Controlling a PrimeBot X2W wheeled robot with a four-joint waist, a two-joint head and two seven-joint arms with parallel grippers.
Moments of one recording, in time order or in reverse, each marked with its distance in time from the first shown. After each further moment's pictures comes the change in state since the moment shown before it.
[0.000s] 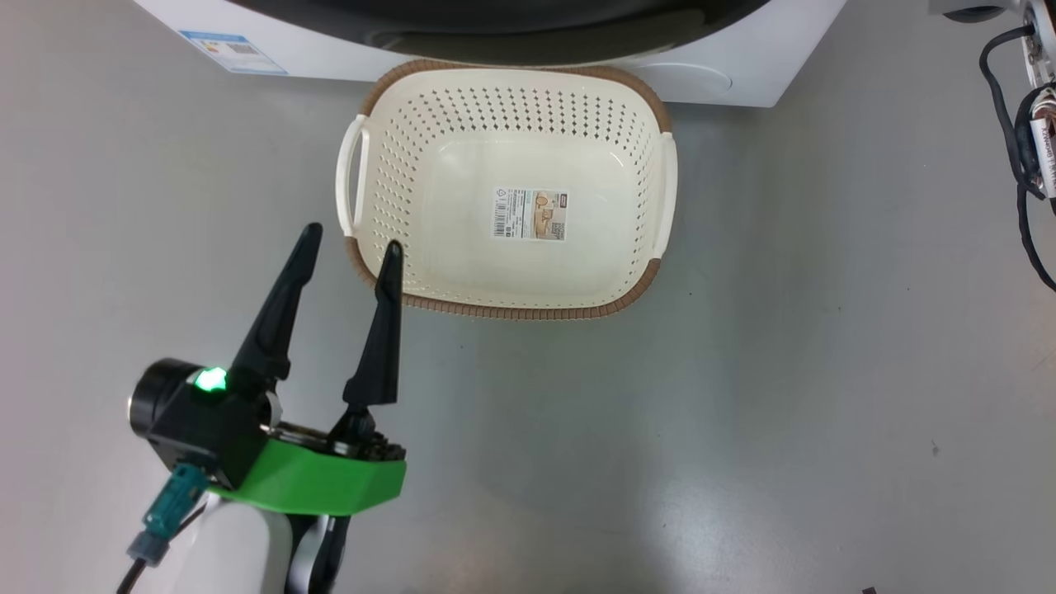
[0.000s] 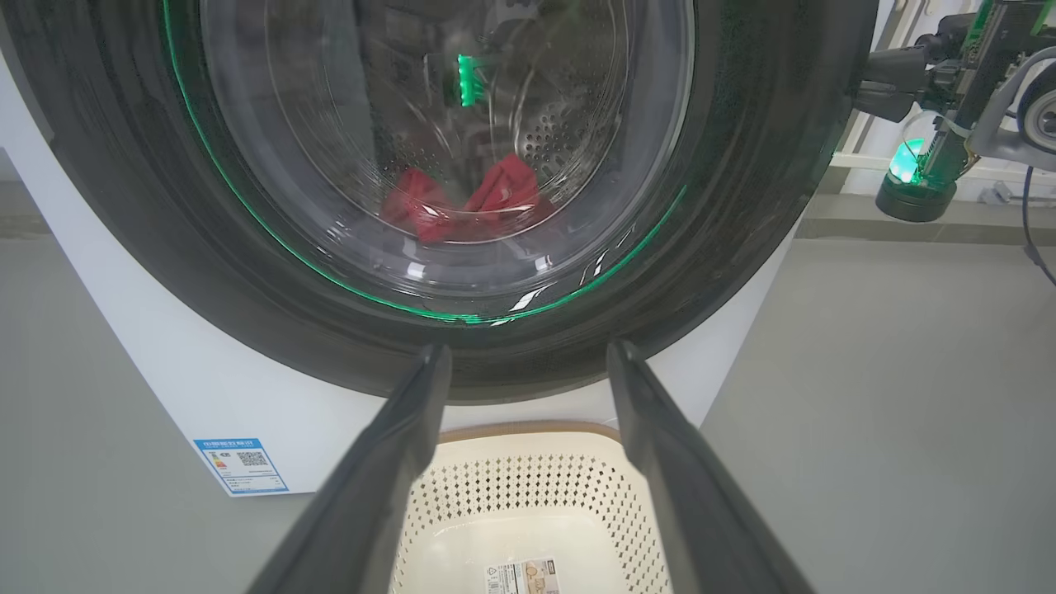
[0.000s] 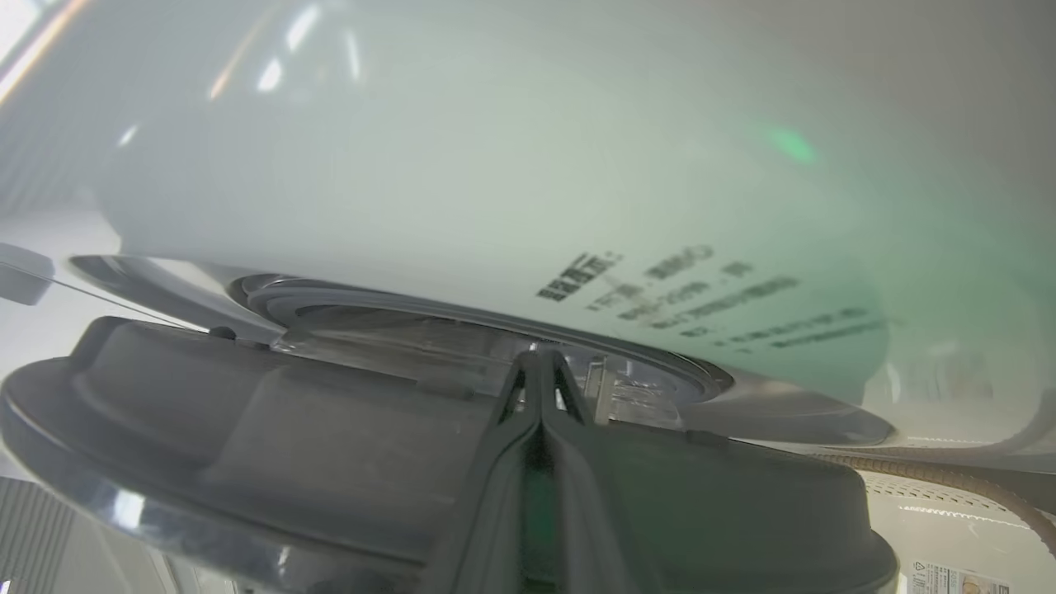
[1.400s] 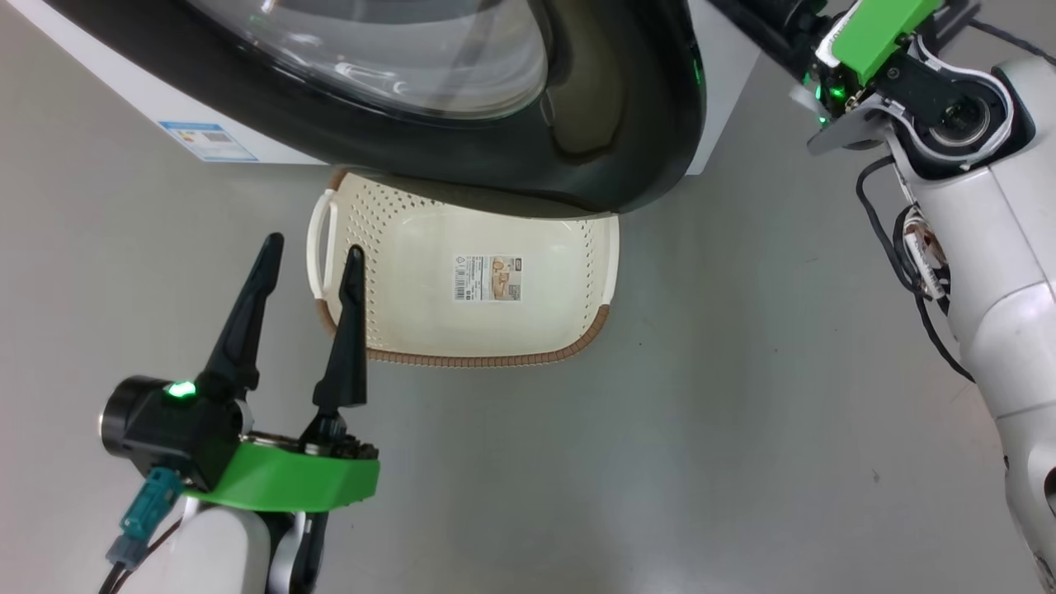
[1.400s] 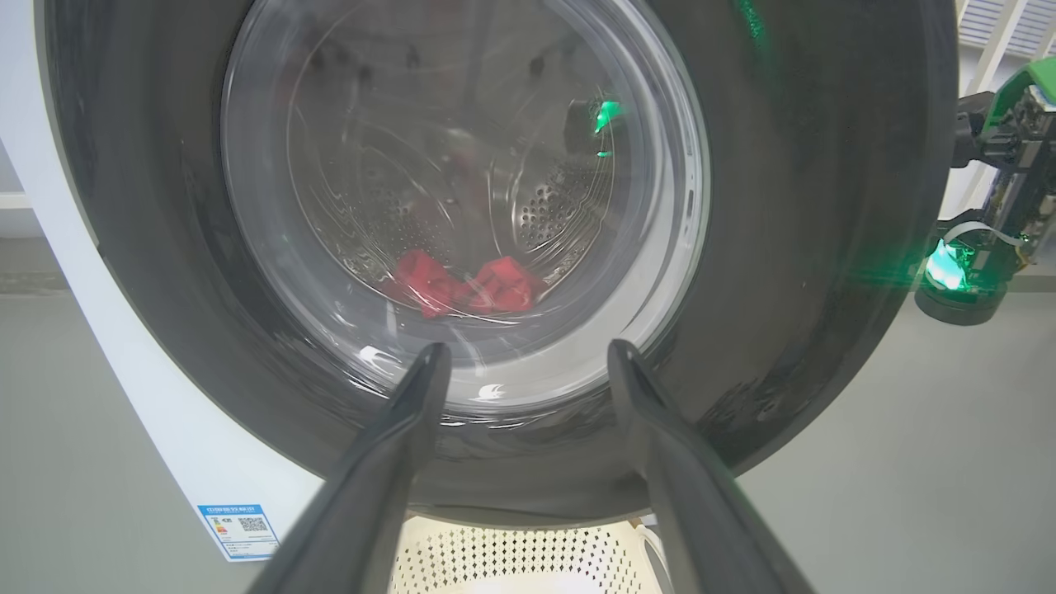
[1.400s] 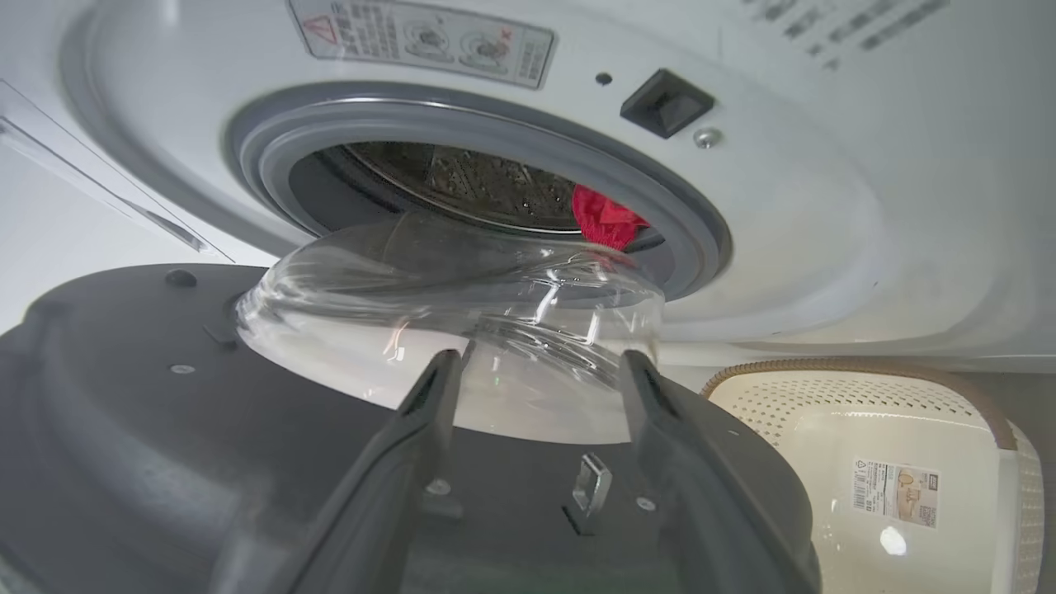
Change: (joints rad) left arm 0.016 -0.001 0.056 0.020 0.011 0.012 0.000; right arm 0.148 0.079 0.064 -0.003 -0.061 -0.007 0.040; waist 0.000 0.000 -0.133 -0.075
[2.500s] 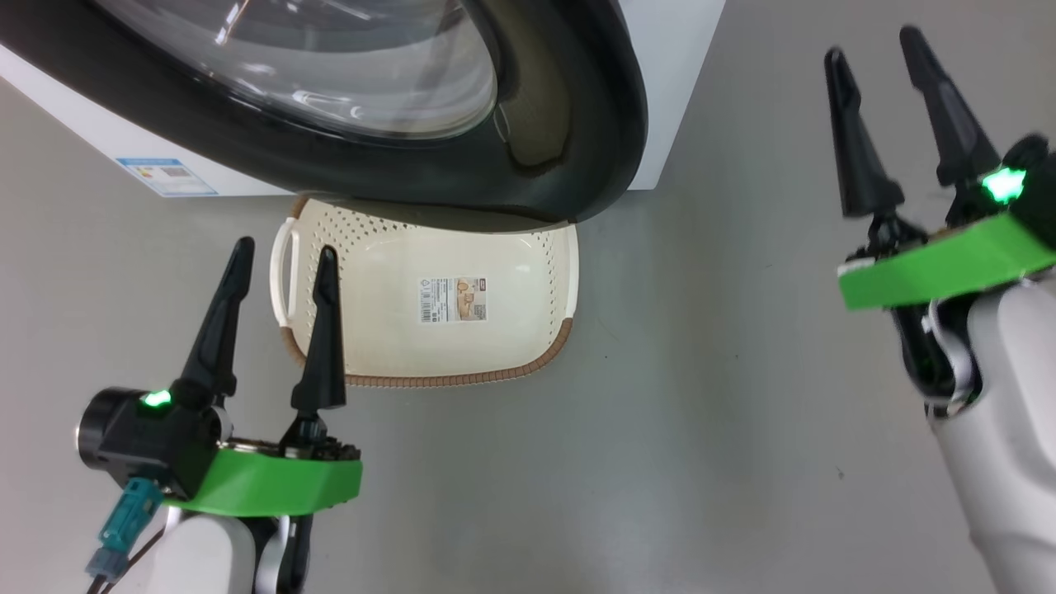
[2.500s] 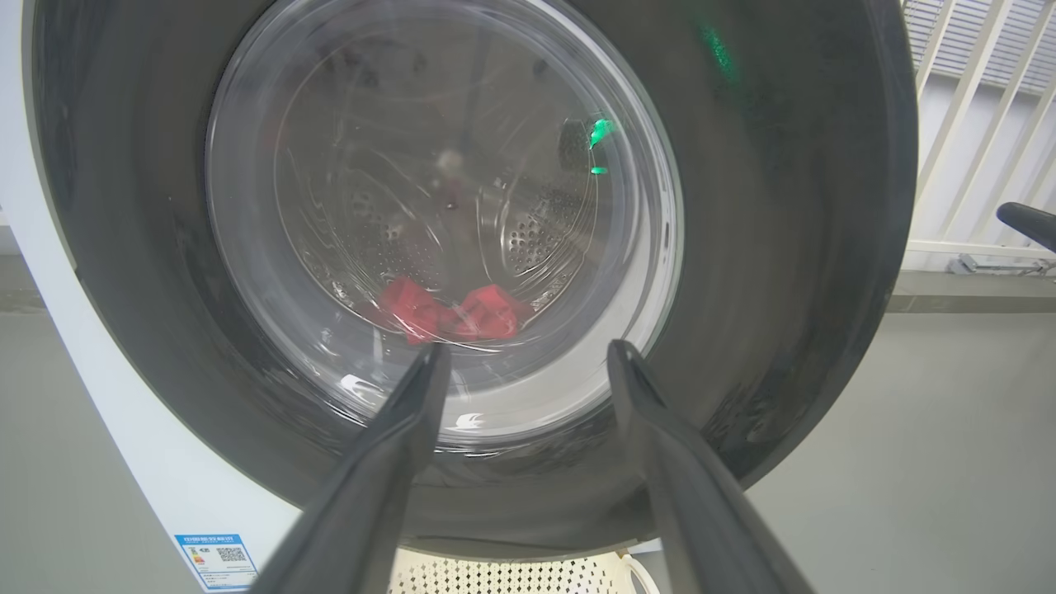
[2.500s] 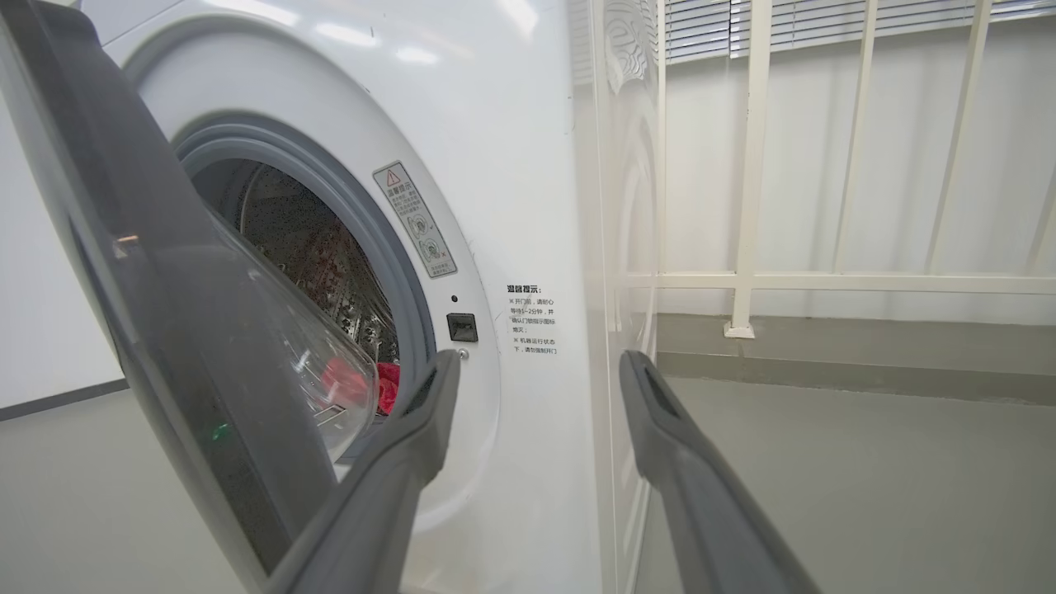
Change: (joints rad) left arm 0.019 0.000 0.034 -0.022 0.004 0.019 0.000; right arm 0.515 -0.069 -0.149 -0.484 -1.067 0.000 -0.799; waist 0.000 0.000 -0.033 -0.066
